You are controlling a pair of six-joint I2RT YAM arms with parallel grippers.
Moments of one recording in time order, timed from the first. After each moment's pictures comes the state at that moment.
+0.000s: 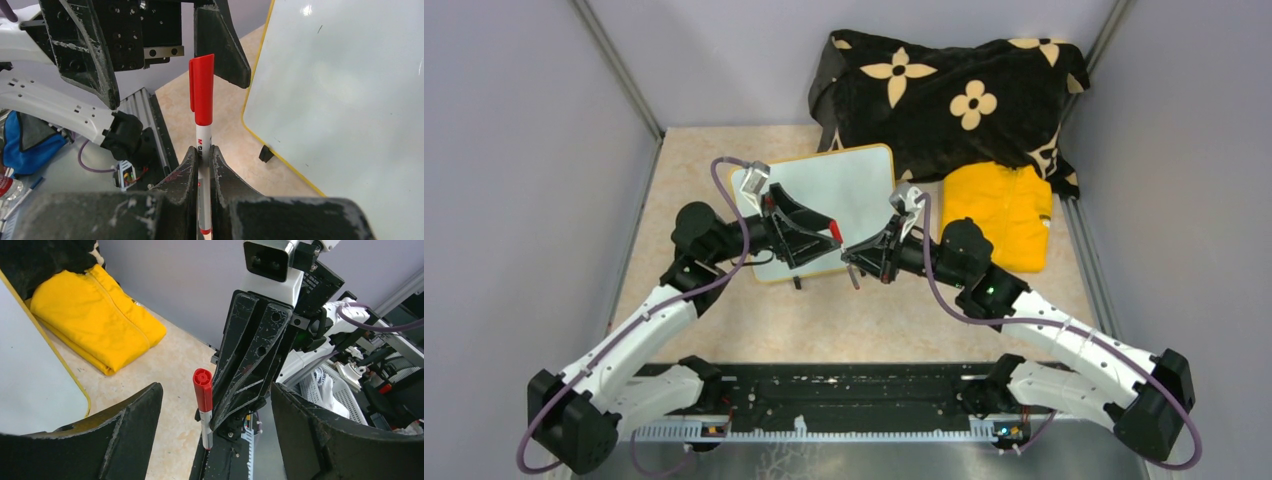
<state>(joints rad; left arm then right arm) -0.54 0.99 0.76 0.43 0.74 -0.68 0.83 0.95 0.75 0.19 -0.35 0.35</state>
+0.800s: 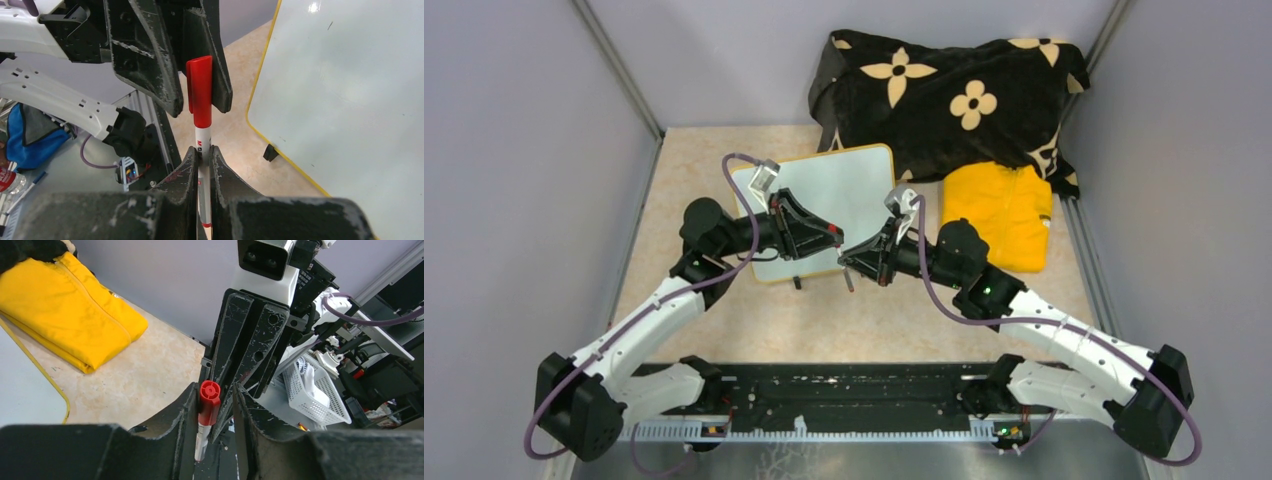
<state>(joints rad) -0.54 1.06 0.76 0.55 0.85 -0.76 0.86 0.96 0.76 0.19 -0.35 0.34</state>
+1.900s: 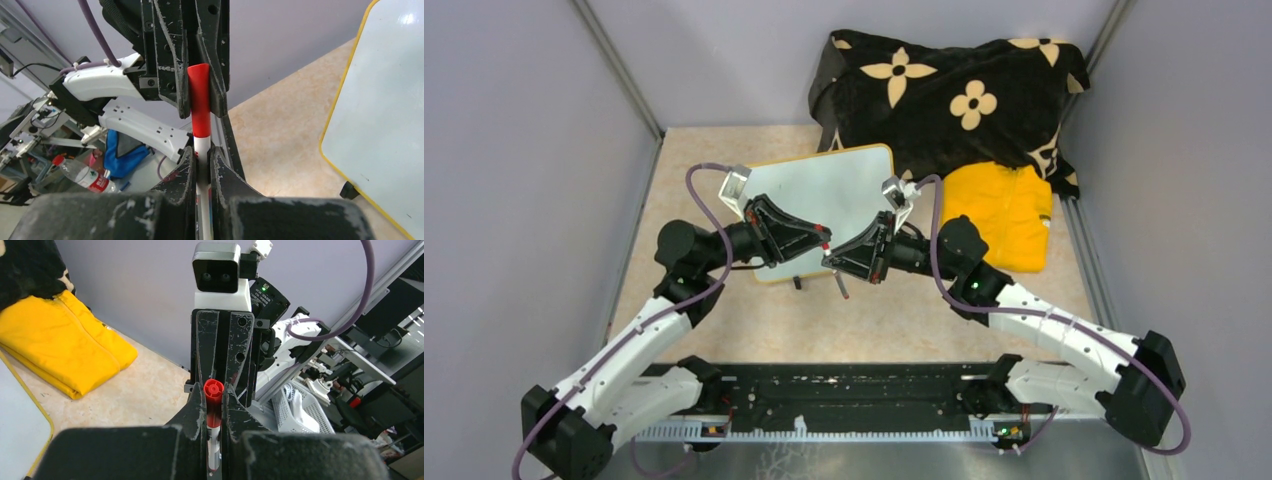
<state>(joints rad) -0.54 0.92 0.72 0.61 0.76 -0.86 0.86 1.04 0.76 0.46 -0.51 0.64</state>
